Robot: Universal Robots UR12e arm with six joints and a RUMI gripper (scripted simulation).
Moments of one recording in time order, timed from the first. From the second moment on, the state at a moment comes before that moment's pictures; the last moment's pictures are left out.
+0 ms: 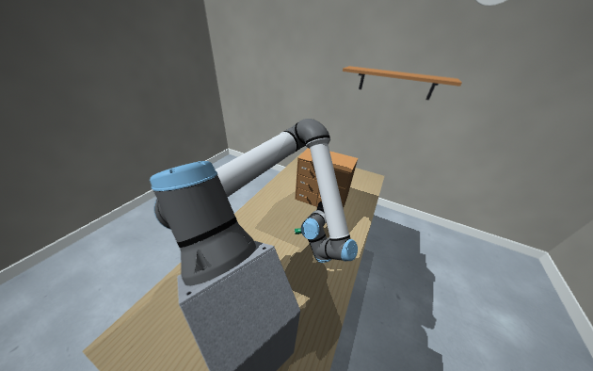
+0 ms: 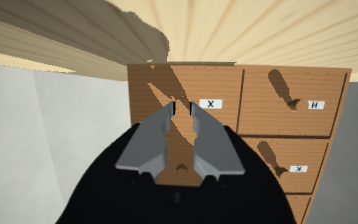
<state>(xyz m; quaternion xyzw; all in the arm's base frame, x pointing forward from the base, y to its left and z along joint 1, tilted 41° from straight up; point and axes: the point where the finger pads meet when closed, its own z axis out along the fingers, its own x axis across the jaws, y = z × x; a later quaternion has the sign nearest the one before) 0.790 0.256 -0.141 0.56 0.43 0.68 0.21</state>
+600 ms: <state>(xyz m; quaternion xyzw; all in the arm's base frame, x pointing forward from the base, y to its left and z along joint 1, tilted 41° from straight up) 0.779 0.254 -0.144 0.56 0.43 0.68 0.21</state>
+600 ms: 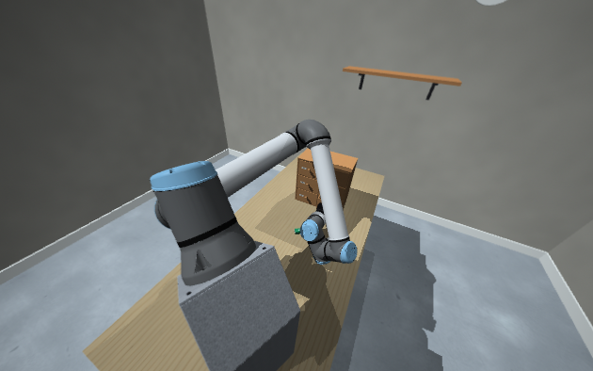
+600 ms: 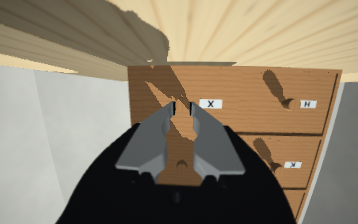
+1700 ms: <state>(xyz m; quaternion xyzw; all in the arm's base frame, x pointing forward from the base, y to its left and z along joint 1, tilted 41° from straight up) 0.759 0.251 -0.150 0.56 0.43 0.68 0.21</state>
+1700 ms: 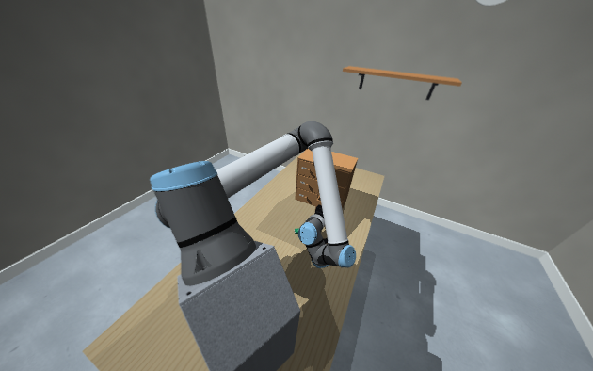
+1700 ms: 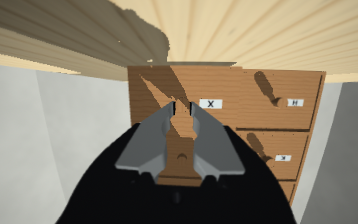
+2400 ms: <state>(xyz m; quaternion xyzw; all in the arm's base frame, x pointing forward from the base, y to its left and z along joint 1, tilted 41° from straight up) 0.749 0.250 -0.153 0.56 0.43 0.68 0.21</state>
